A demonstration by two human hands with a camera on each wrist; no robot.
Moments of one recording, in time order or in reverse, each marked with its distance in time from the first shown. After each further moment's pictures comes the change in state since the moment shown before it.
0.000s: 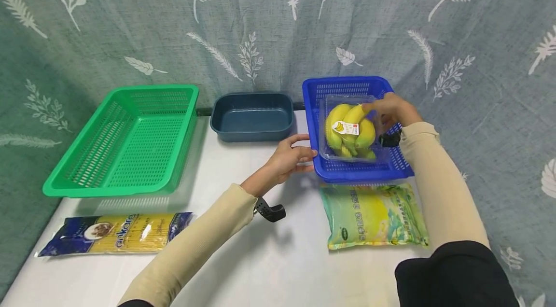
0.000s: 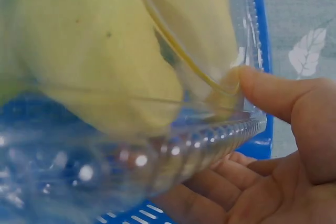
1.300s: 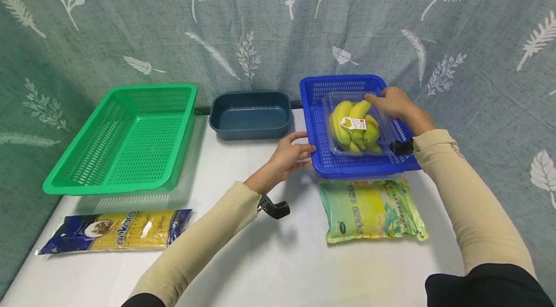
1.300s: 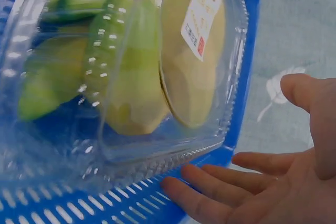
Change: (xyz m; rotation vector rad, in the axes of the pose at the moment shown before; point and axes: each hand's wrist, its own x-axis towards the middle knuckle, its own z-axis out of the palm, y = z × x) left_hand -0.003 0.002 0.010 -0.007 0.068 -0.015; right_hand -0.051 -0.007 -0.001 -0.299 0.200 -0.219
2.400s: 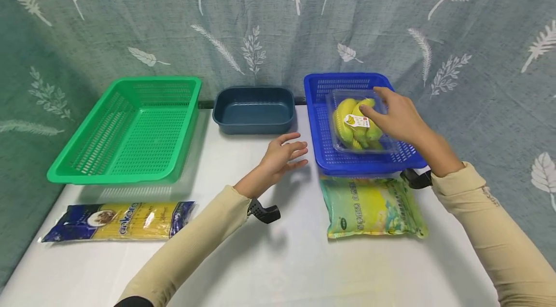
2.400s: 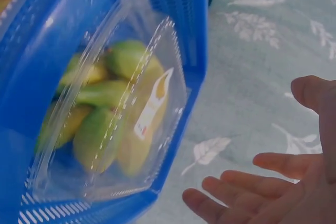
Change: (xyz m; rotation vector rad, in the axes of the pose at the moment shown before) left_hand -0.022 -0.002 -0.024 -0.125 0.062 0.018; right_hand -0.082 -0.042 0.027 -0.076 0.233 -0.259
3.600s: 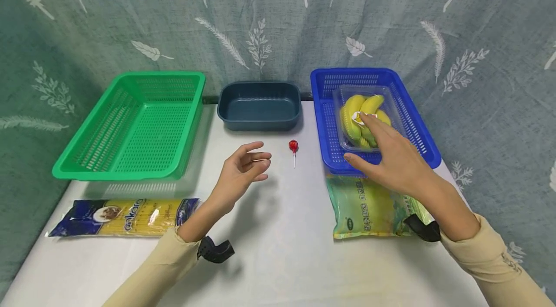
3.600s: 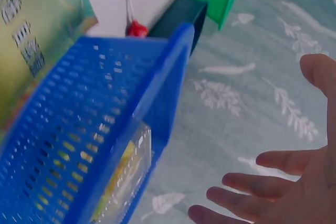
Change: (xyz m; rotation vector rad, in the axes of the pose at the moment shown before) left_hand -0.080 0.012 -0.089 0.350 -0.104 0.379; right_hand -0.070 -0.045 0.039 -0.028 0.016 -0.175
